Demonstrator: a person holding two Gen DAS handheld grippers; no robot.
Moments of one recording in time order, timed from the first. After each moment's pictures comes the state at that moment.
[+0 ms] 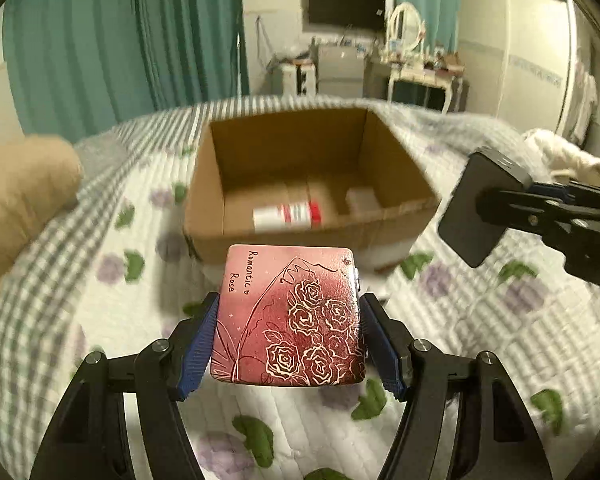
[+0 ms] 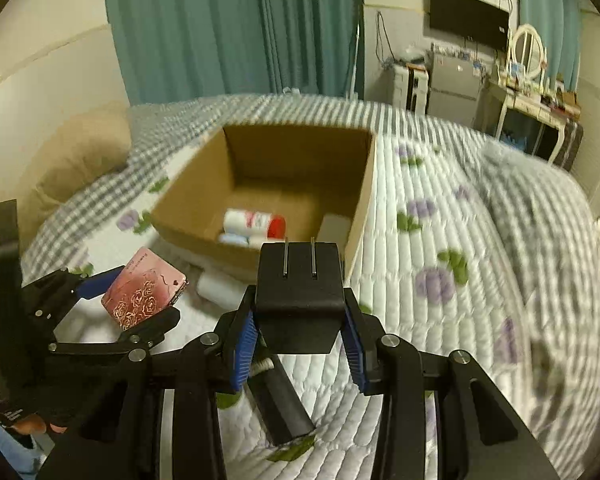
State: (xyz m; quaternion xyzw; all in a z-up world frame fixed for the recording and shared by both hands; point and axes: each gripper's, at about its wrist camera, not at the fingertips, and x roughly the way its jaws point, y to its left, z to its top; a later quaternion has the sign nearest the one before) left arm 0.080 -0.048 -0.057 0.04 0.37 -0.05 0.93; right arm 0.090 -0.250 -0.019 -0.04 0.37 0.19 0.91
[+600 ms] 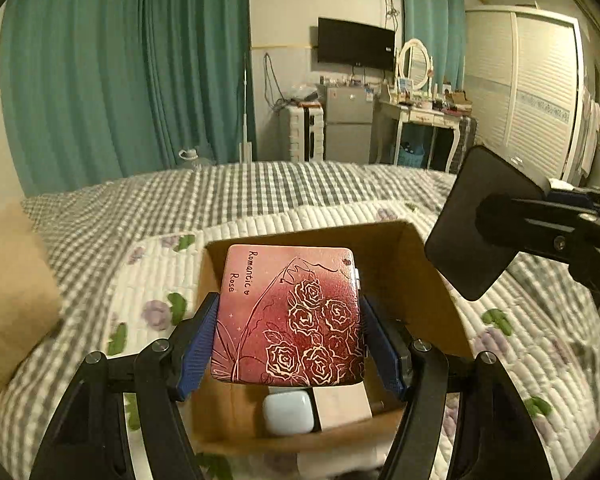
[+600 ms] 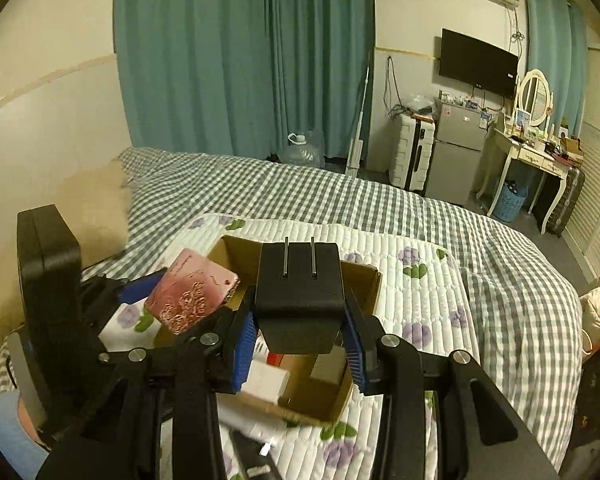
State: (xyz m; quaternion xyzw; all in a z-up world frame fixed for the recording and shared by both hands) left arm 0.204 -0.048 -0.016 0.03 0.32 -0.04 0.95; right arm 0.187 -0.208 0.050 -0.06 0.33 0.19 0.92
